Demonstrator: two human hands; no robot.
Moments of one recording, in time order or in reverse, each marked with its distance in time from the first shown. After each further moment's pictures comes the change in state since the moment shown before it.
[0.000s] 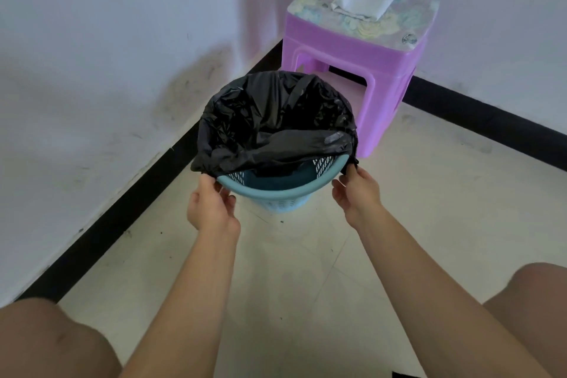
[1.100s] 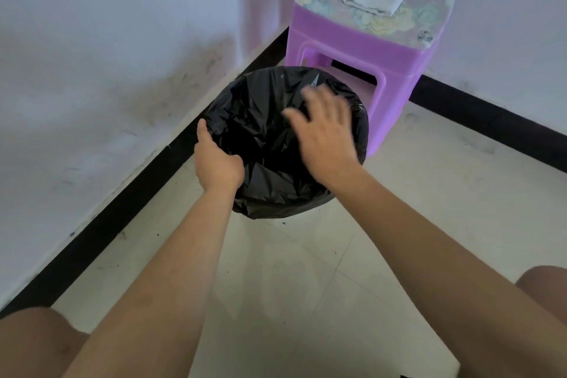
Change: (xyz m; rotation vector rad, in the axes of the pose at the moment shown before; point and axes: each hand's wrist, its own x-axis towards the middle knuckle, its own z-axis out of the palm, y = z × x) left_hand 0.031 0.030 0.049 0.996 -0.212 0.610; right_hand -0.008 -0.036 0.088 -1.686 0.000 -1.397
